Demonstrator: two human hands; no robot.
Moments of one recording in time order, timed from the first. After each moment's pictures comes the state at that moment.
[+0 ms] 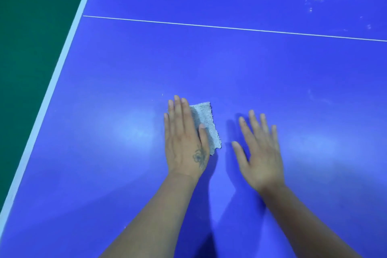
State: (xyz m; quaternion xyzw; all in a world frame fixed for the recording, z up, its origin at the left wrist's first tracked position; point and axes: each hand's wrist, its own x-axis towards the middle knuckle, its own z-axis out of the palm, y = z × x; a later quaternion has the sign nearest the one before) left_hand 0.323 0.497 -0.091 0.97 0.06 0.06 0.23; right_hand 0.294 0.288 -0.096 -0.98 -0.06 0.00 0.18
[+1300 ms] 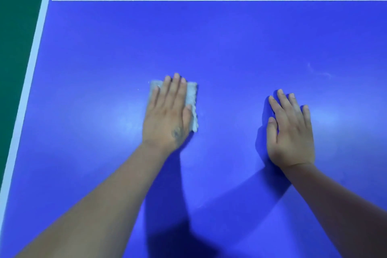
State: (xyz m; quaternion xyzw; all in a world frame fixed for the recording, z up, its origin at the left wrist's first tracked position) left_hand 0.364 0.541 -0.112 0.99 -0.13 -0.02 0.08; right_hand 0.303 0.227 -0.111 -0.99 0.03 -0.03 0.14
